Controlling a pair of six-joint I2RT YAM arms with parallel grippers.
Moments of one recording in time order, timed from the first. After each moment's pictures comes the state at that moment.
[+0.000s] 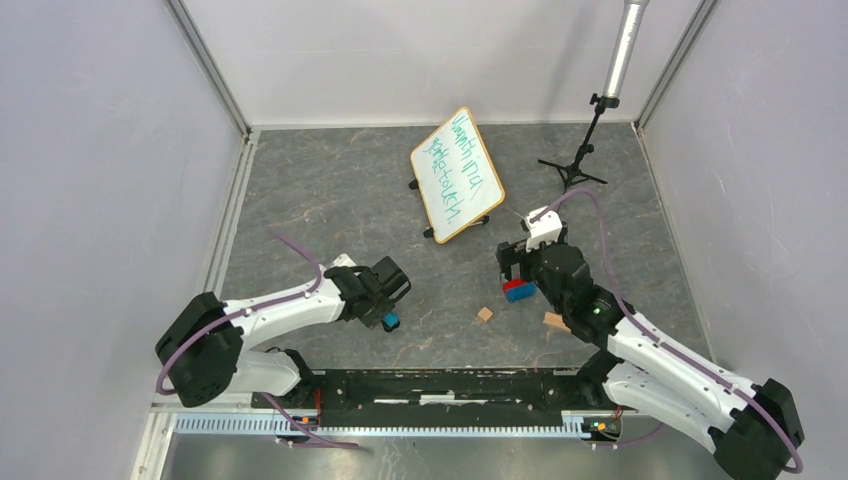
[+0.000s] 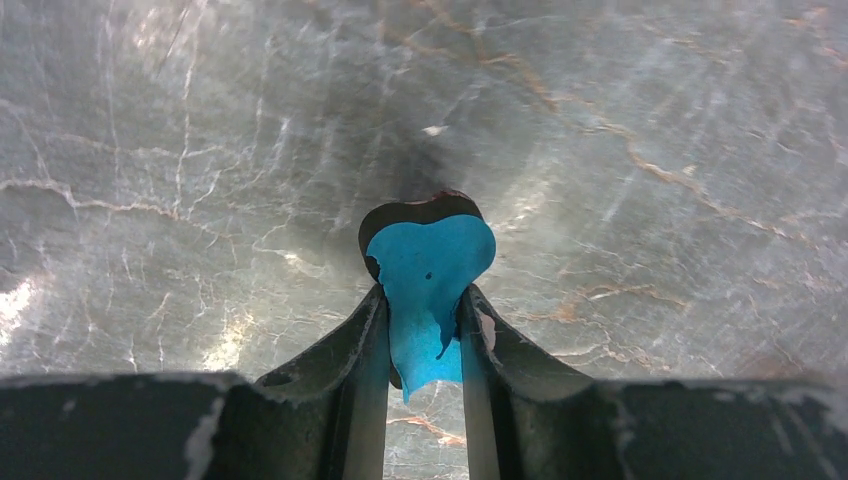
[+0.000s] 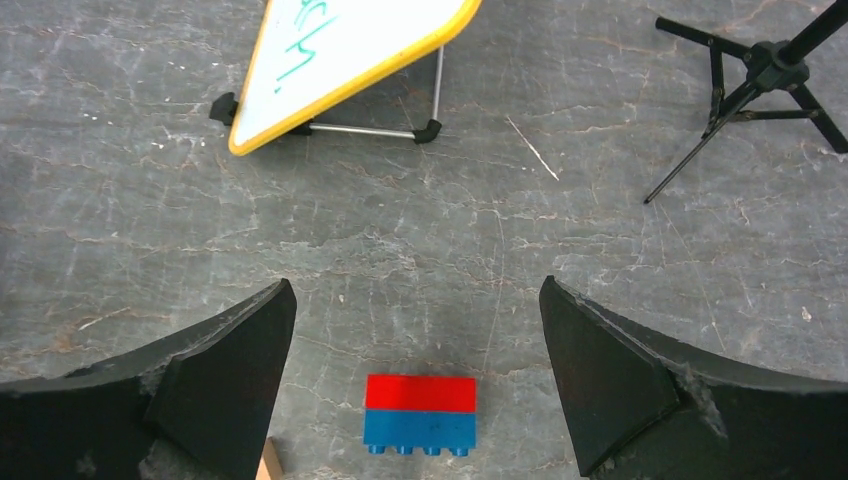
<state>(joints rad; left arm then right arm) -0.87 1.30 0.66 -0.71 -0.34 -1.62 0.73 0.81 0.49 -0.02 0.39 0.08</state>
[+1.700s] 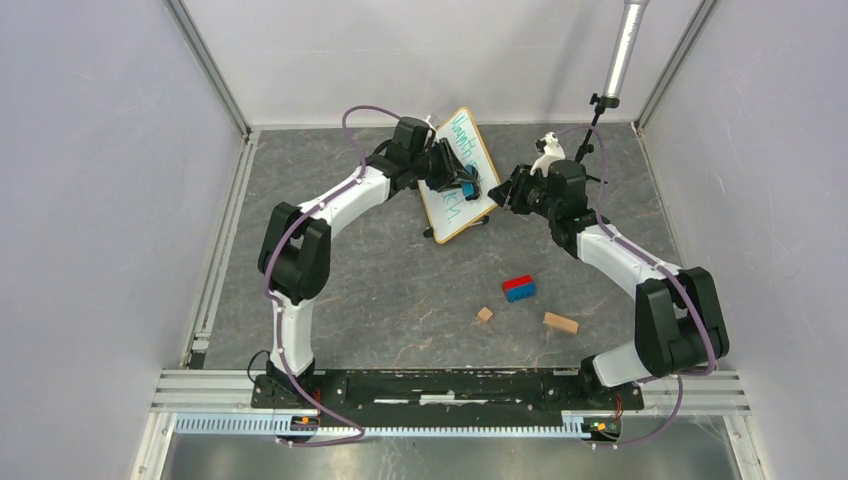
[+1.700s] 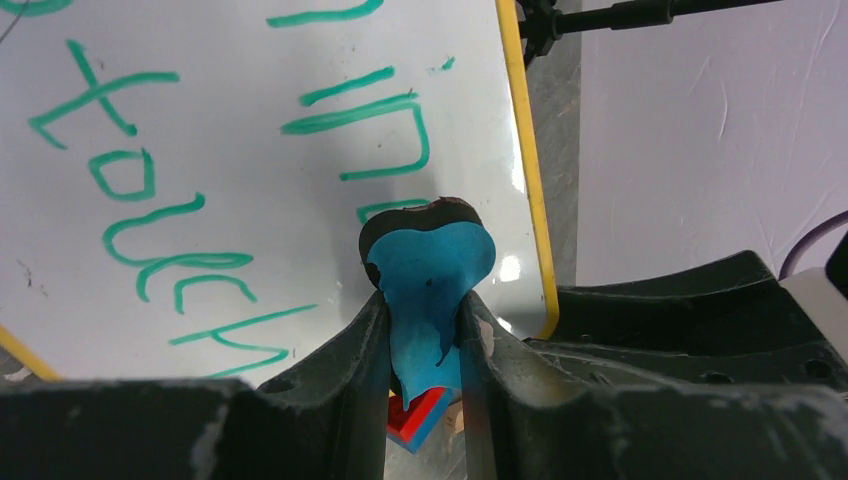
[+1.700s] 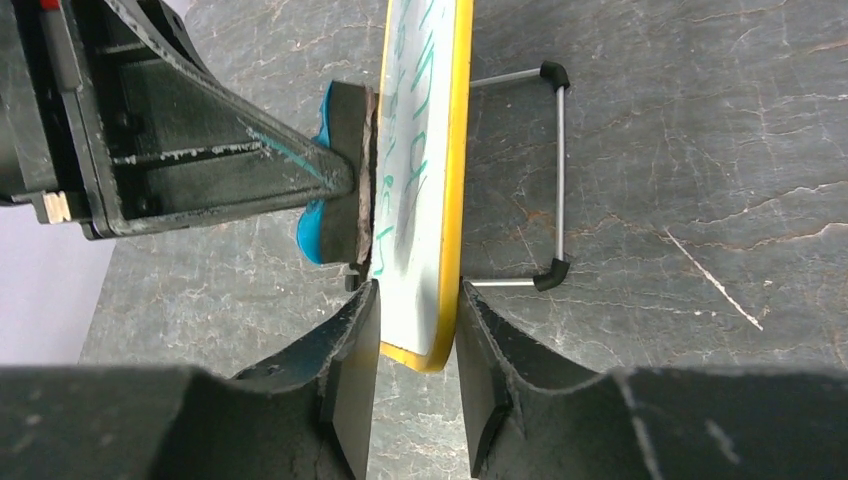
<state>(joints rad) -0.53 2.02 1.64 -0.21 0.40 -0.84 0.27 1.46 0.87 0.22 -0.29 0.49</state>
